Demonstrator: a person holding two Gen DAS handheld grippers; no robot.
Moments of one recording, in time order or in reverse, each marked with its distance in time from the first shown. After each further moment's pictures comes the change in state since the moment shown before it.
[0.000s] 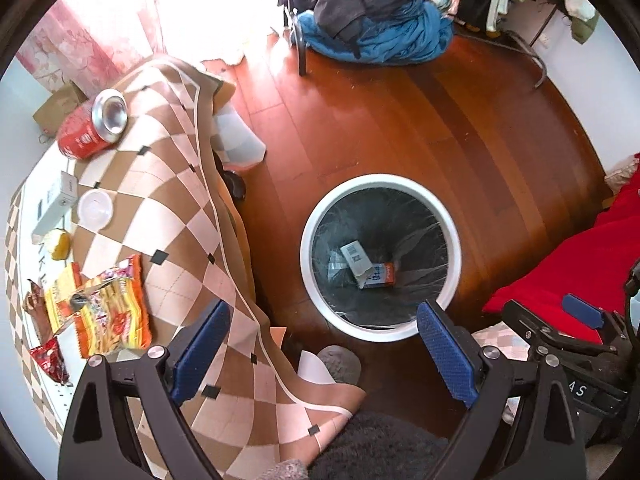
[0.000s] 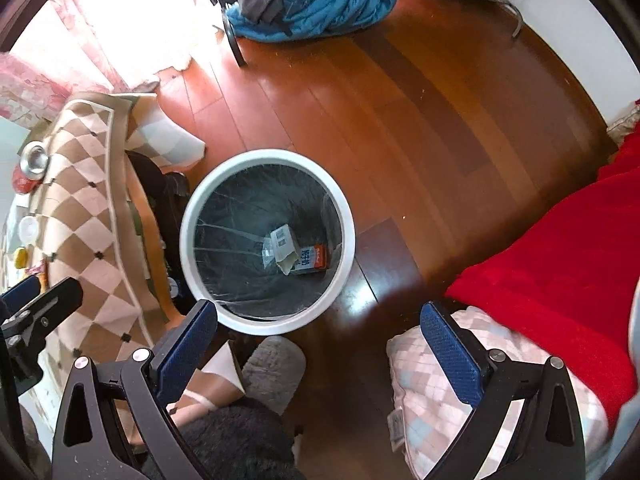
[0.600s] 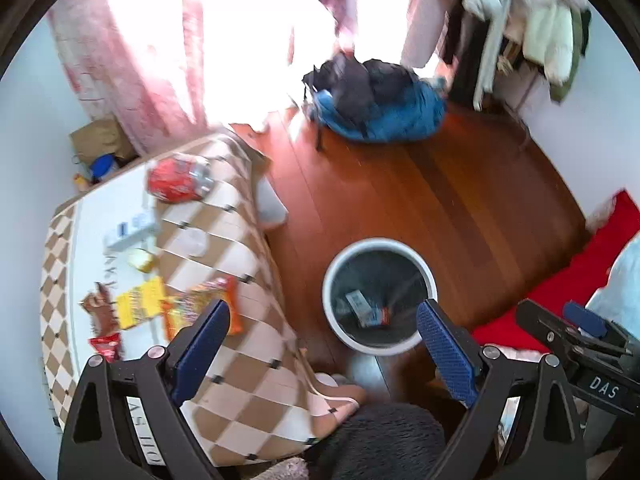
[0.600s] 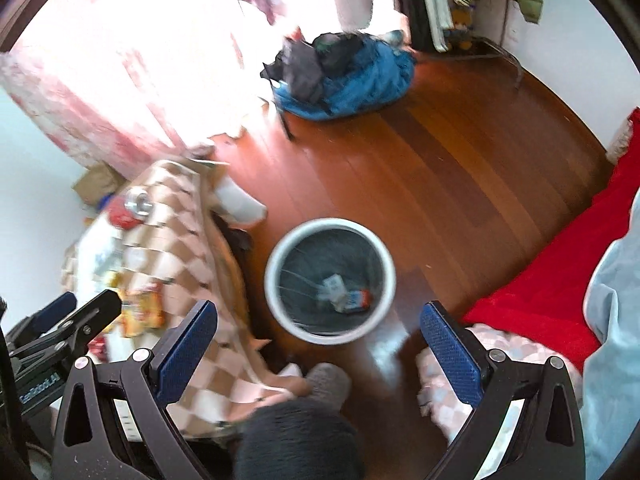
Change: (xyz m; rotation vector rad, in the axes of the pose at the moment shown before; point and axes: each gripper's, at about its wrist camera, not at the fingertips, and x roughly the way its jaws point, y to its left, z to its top) left arm -0.152 0.051 -0.031 -0.069 -0.258 -0.008; right arm -0.168 0.053 -0.035 -0.001 -0.244 0.139
